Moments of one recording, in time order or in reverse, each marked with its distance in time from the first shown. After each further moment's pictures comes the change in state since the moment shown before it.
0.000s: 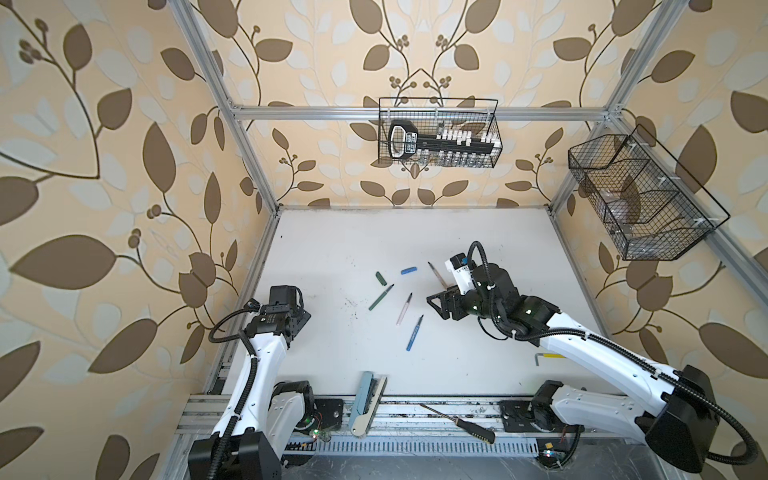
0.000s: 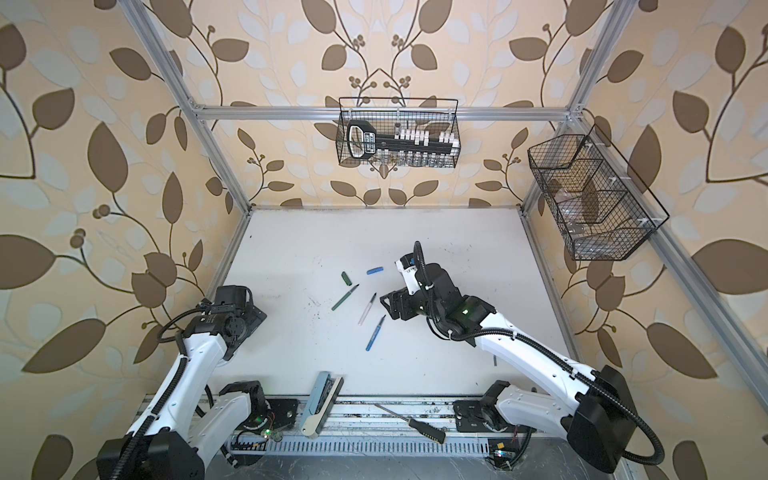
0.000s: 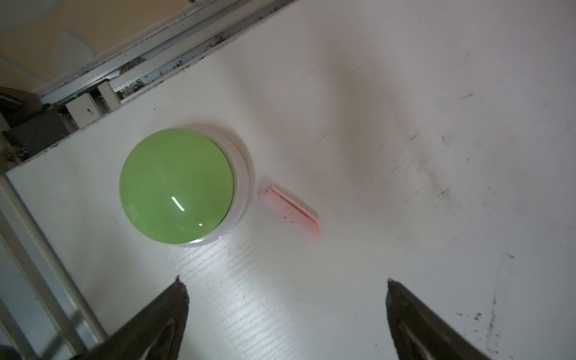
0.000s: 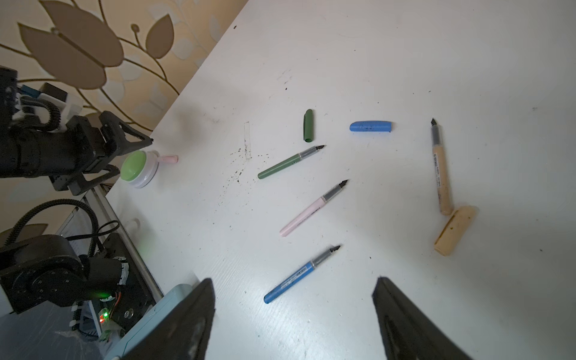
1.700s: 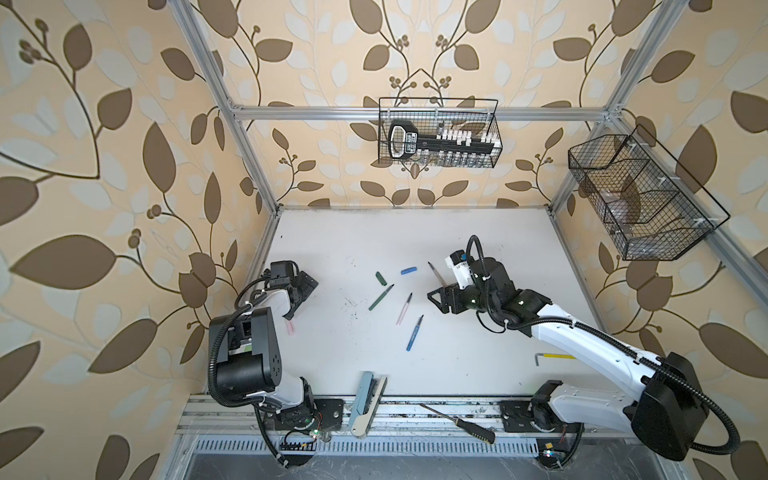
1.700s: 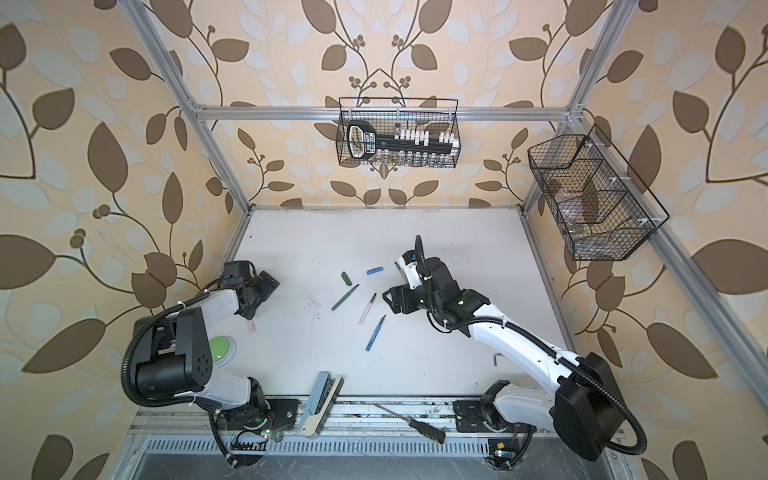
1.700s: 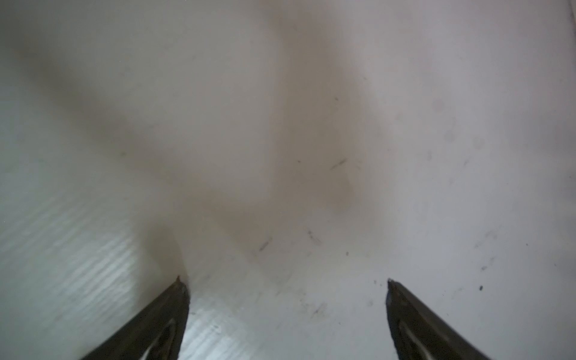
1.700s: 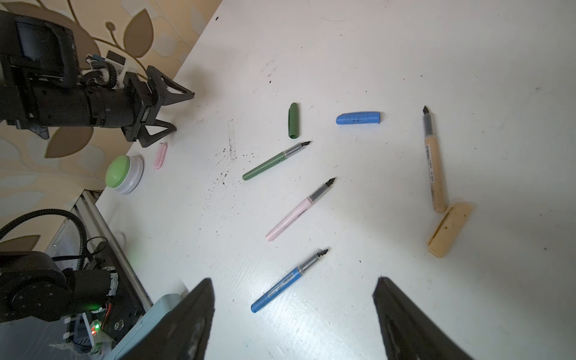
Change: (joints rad) left arm 0.030 0.589 0.090 0.666 0.311 0.089; right arm -0.079 0.061 -0.001 0.037 -0.063 -0.005
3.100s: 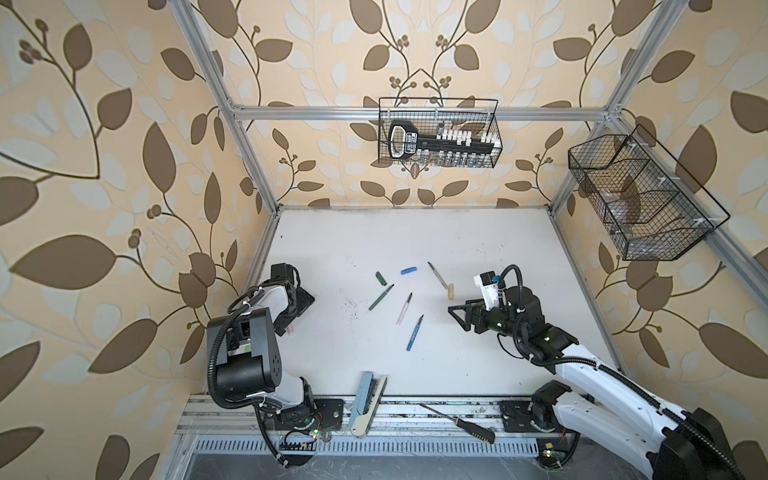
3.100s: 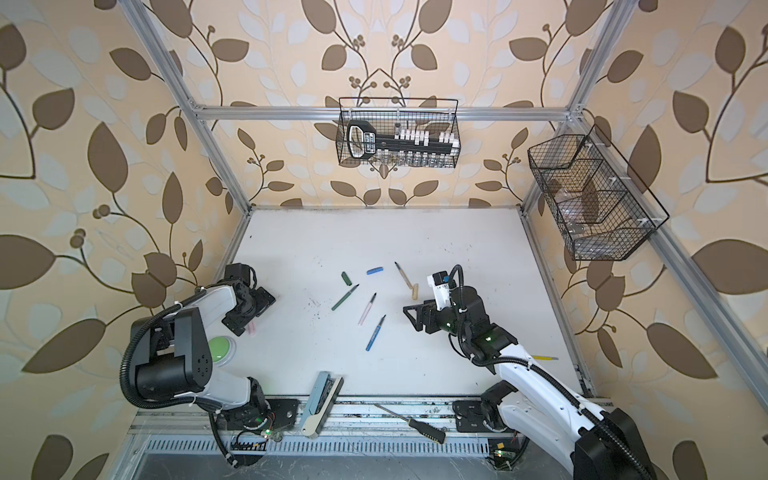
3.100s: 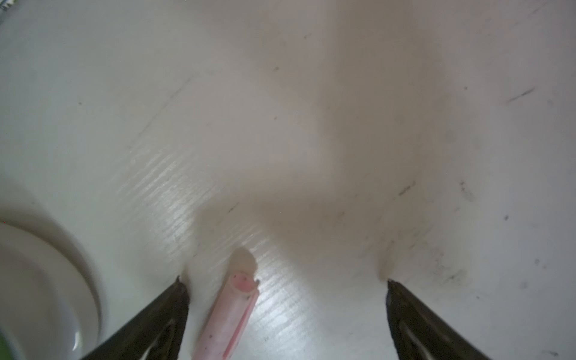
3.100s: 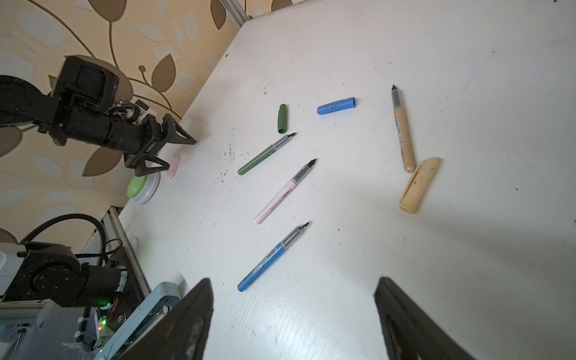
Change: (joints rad) left arm 0.071 -0.003 0.064 -0.368 -0.134 0.063; right arm -0.165 -0.315 -0.404 0.244 -0.143 0.038
